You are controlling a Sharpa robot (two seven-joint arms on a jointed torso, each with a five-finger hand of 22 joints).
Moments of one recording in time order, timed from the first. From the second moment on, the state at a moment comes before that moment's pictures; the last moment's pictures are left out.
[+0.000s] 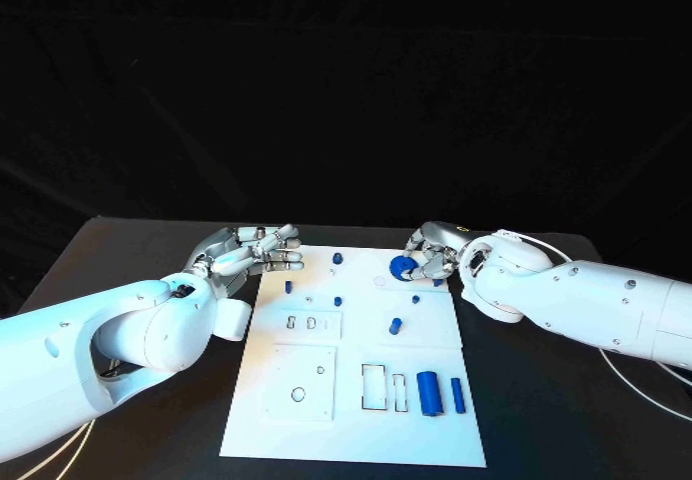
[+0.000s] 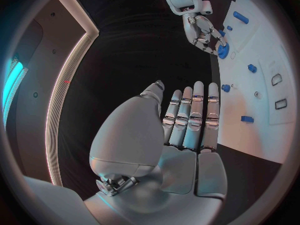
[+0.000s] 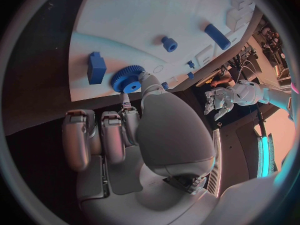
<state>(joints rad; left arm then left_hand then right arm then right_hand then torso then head) 1.22 -0.94 -0.01 1.72 0.02 -0.41 0.28 1.43 -0.05 0.12 0.26 0.22 0.96 0.21 0.11 0.07 1.03 0.16 0.14 0.08 1.02 0.13 0.27 0.16 0.17 0.79 0.27 0.41 0.20 1.29 -0.76 -0.11 1.36 -1.37 -0.31 -0.26 1.41 -0.13 -0.04 0.23 0.49 0.88 0.16 0.23 0.18 1.41 0.07 1.42 1.31 1.47 0.00 1.56 1.31 0.05 1.46 0.11 1.49 1.31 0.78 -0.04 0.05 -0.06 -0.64</state>
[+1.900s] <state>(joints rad) 1.22 -0.94 -0.01 1.71 0.02 -0.41 0.29 1.43 -0.05 0.12 0.26 0.22 0.97 0.21 0.10 0.07 1.03 0.16 0.14 0.08 1.02 0.13 0.26 0.17 0.17 0.78 0.27 0.42 0.20 1.30 -0.57 -0.11 1.42 -1.62 -0.47 -0.31 1.45 -0.07 0.05 0.22 0.33 0.99 0.14 0.27 0.20 1.46 0.04 1.49 1.31 1.47 -0.03 1.57 1.31 0.03 1.46 0.09 1.53 1.31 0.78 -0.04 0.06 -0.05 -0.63</state>
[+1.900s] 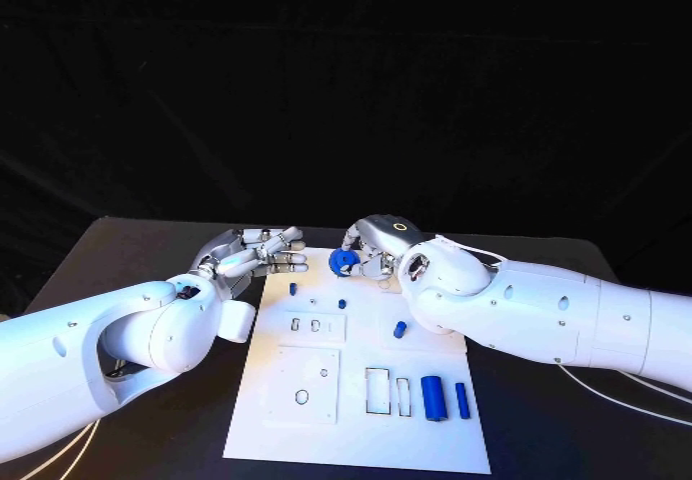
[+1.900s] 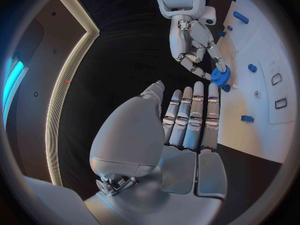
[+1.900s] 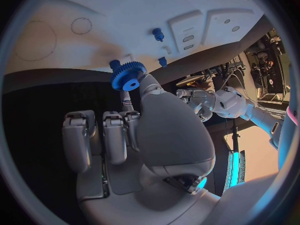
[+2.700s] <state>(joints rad) 1.22 -0.93 -0.01 1.72 0.02 -0.40 0.29 1.43 -0.05 0.12 0.26 0.22 0.97 0.21 0.10 0.07 1.03 0.16 0.13 0.08 1.02 0.13 0.26 0.17 0.17 0.78 0.27 0.42 0.20 1.28 -0.50 -0.12 1.33 -1.64 -0.42 -0.32 1.44 -0.08 0.05 0.22 0.32 0.99 0.14 0.26 0.20 1.46 0.04 1.49 1.31 1.47 -0.03 1.57 1.31 0.03 1.46 0.09 1.53 1.31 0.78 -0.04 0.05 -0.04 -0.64</state>
